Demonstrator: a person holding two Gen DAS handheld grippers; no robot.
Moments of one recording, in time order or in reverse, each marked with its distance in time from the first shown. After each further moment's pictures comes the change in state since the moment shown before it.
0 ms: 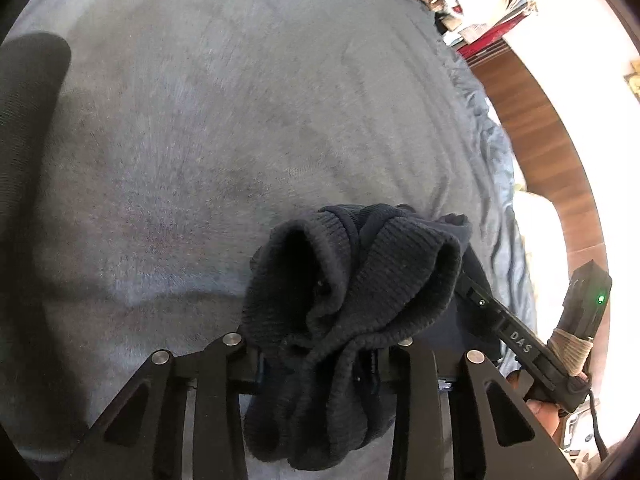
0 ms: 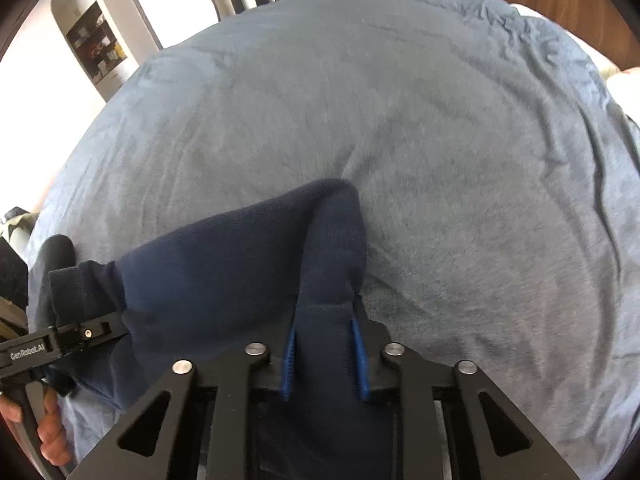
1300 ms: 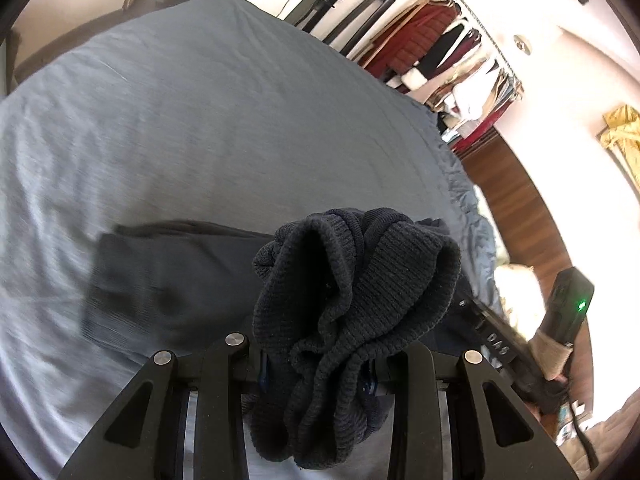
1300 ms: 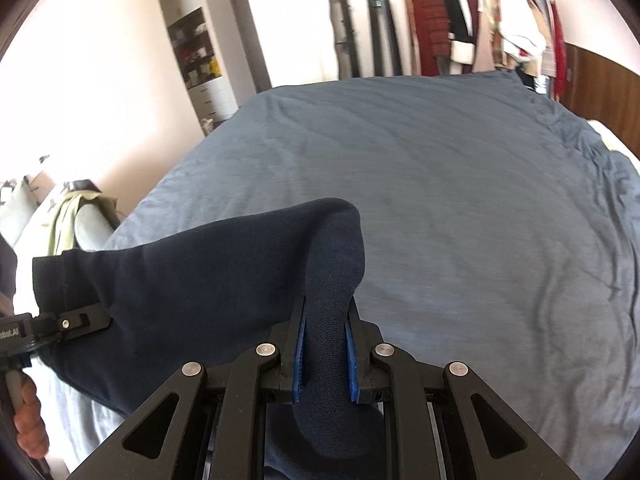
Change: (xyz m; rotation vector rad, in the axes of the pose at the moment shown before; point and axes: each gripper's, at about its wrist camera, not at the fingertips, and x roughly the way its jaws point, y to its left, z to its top) left arm -0.271 0.123 -0.002 -0.007 -0.294 0.050; right arm -0.093 0.253 0.004 -0.233 -0.224 0.158
